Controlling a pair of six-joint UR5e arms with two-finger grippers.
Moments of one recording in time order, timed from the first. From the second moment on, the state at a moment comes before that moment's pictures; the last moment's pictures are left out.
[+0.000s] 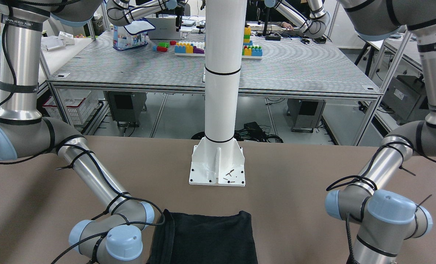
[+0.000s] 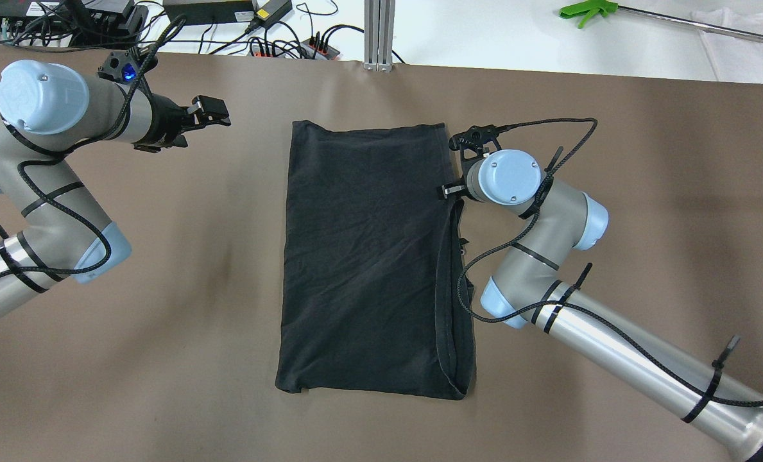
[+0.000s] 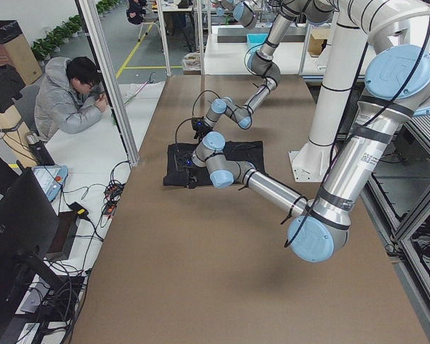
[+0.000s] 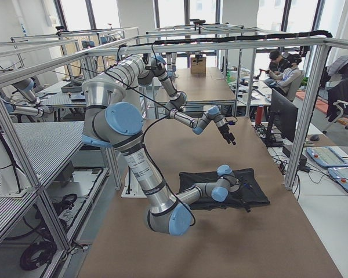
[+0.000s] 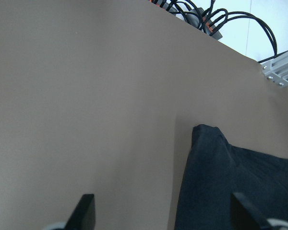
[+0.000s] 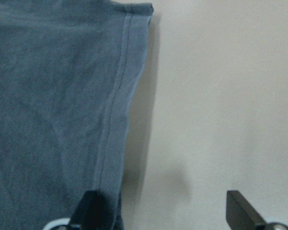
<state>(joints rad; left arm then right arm) -0.93 -2.06 -1.57 -2.20 -1.84 -1.45 0.74 -0.87 1.21 -1.01 1.60 0.78</state>
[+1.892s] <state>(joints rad) -0.91 -2.05 -1.58 -2.20 -1.81 -1.46 0.68 -1.13 1.55 -1.04 1.74 0.93</state>
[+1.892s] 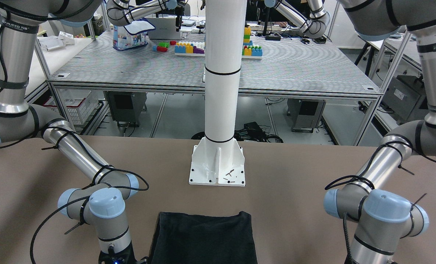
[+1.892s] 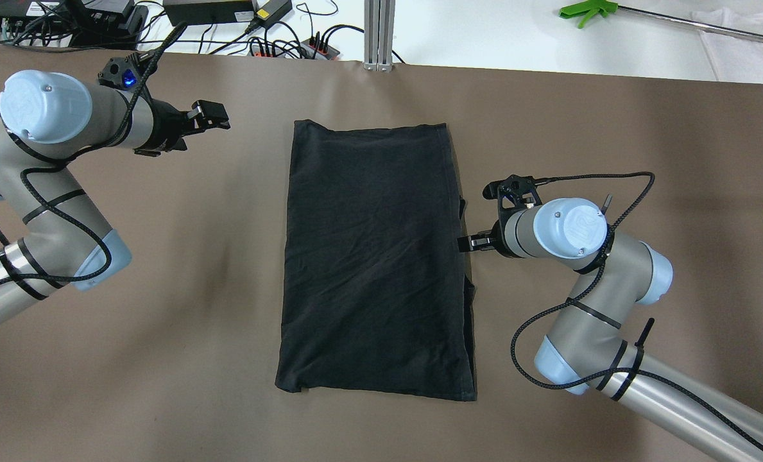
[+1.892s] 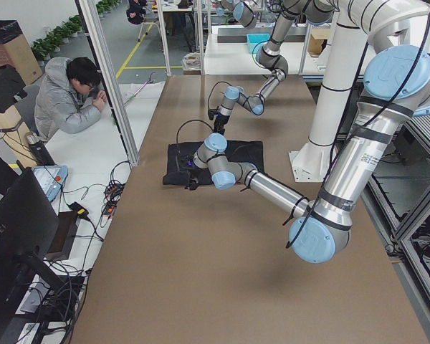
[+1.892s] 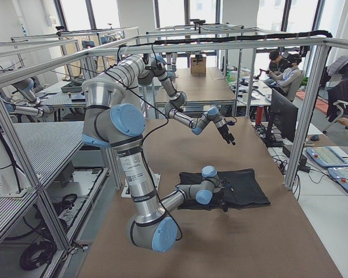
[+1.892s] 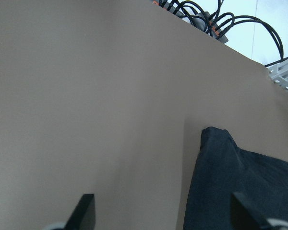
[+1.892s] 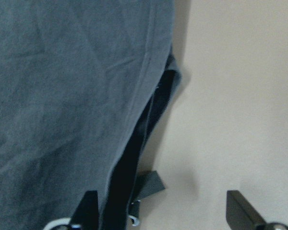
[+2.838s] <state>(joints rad) -0.91 -2.06 -1.58 -2.20 -1.81 -1.46 0.62 -1.09 1.60 -0.83 1.81 1.23</state>
